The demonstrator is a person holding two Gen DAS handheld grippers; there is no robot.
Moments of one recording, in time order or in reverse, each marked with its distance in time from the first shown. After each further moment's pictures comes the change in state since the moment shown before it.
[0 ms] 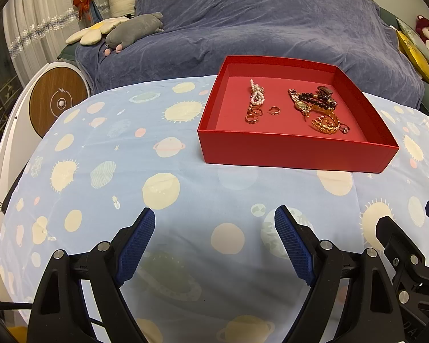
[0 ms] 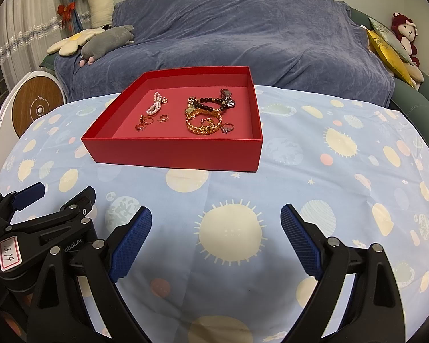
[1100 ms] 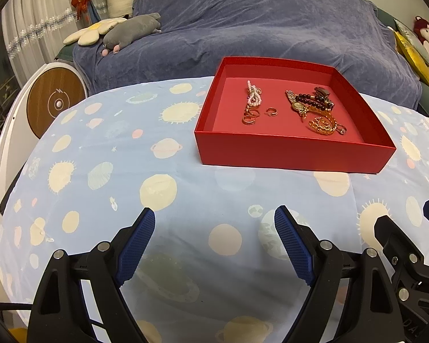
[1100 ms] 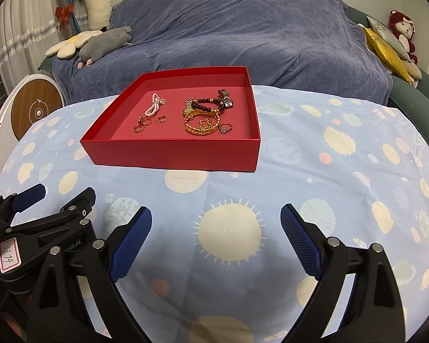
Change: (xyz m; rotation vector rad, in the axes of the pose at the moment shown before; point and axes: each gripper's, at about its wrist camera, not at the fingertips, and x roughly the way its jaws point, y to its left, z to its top) left arm 0.000 0.000 -0.001 0.002 0.000 -0.016; right arm 0.000 -0.001 -0.002 0.014 -0.001 -0.001
